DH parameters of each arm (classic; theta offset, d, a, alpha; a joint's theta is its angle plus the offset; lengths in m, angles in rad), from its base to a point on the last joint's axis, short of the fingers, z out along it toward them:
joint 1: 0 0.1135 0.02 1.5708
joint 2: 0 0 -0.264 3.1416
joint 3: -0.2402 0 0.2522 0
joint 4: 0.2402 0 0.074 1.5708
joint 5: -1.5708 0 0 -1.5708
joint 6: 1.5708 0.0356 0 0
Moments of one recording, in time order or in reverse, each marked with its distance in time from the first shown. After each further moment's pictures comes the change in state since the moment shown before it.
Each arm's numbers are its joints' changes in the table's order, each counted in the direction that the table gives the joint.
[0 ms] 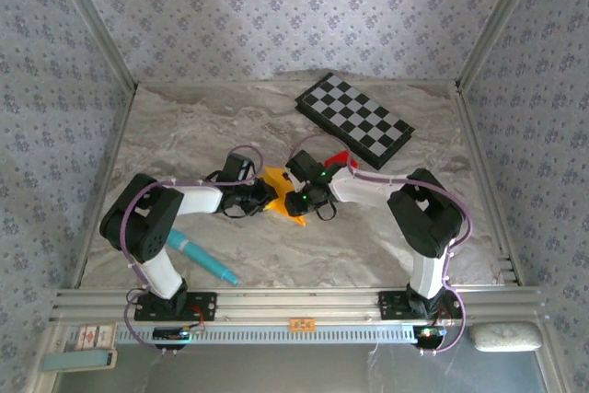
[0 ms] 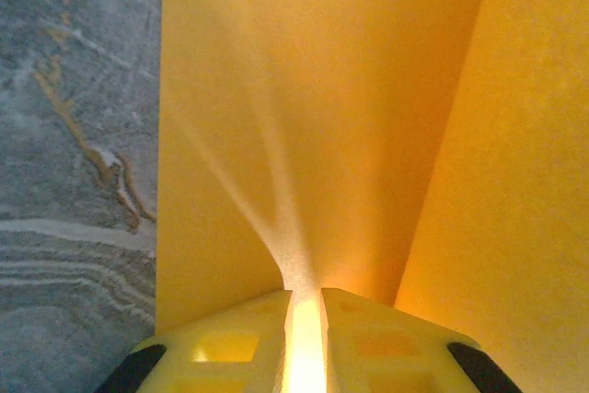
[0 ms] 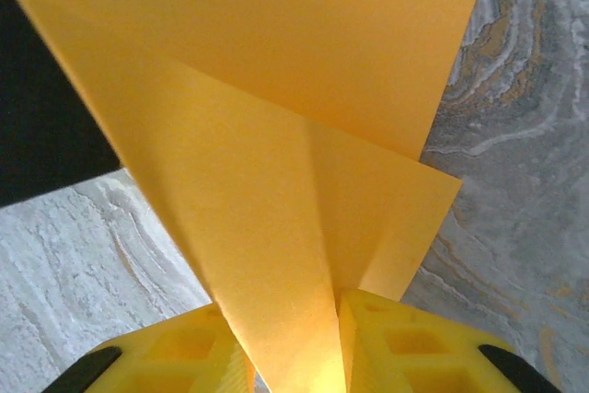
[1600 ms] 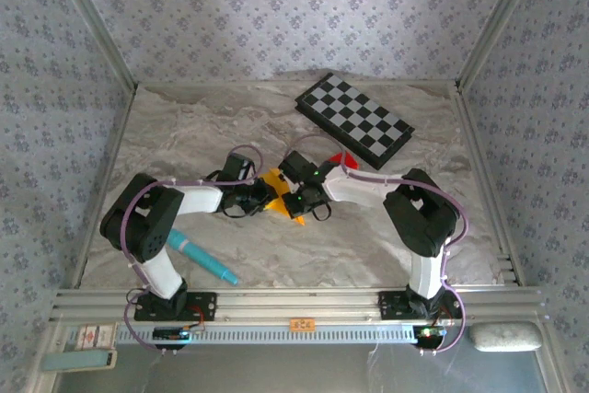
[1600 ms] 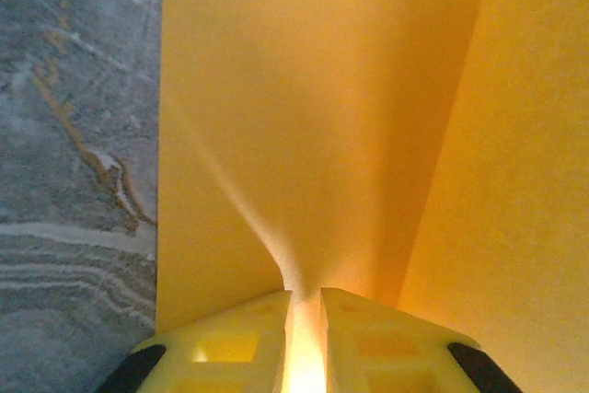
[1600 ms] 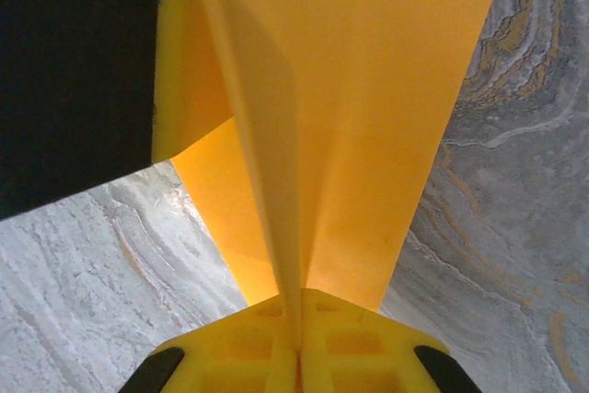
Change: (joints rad) left arm 0.000 -0.003 -0.003 0.003 0.000 0.000; right arm 0.023 -0.028 -0.061 0.068 -0.020 0.013
